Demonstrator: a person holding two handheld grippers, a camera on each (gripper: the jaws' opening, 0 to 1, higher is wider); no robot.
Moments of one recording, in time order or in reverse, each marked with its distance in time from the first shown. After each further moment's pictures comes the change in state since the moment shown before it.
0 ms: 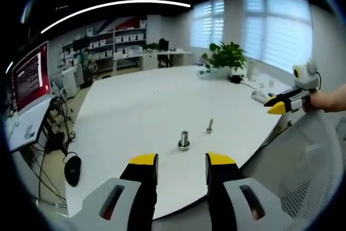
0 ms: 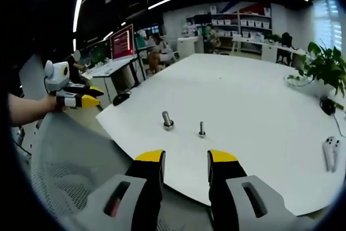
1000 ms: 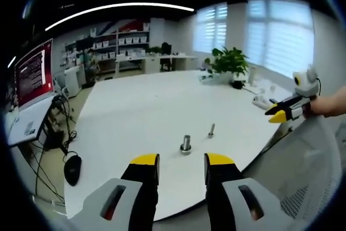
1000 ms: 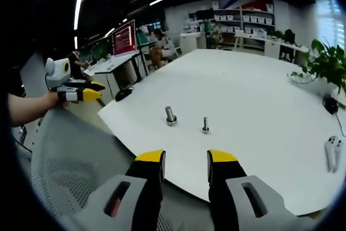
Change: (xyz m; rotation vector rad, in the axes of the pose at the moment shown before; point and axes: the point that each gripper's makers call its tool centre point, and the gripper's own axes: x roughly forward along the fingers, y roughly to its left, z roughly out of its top) left arm -0.003 0.006 0.004 -0.034 -0.039 0.008; right arm 0.004 0.006 -0.007 -0.026 0.043 0.021
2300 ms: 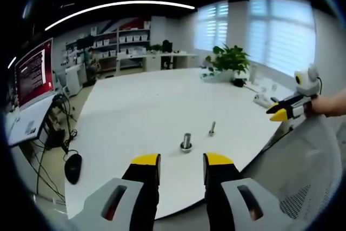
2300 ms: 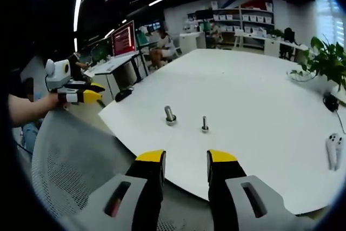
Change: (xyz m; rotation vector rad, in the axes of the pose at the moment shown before) left arm 0.001 -0.001 -0.002 0.004 0.015 0.010; right arm -0.002 -0.004 -0.002 0.026 -0.004 -0.001
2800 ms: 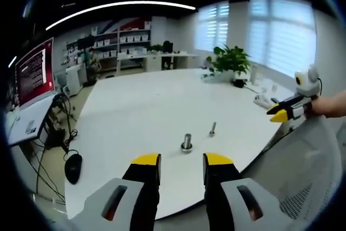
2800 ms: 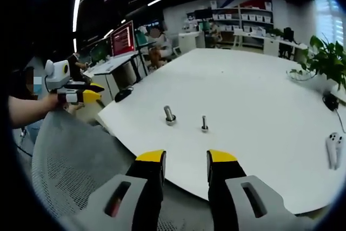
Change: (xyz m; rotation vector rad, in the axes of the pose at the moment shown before) left arm 0.000 0.001 0.000 -0.010 -0.001 0.002; right arm 0.000 -0.001 0.001 0.001 0.000 -0.001
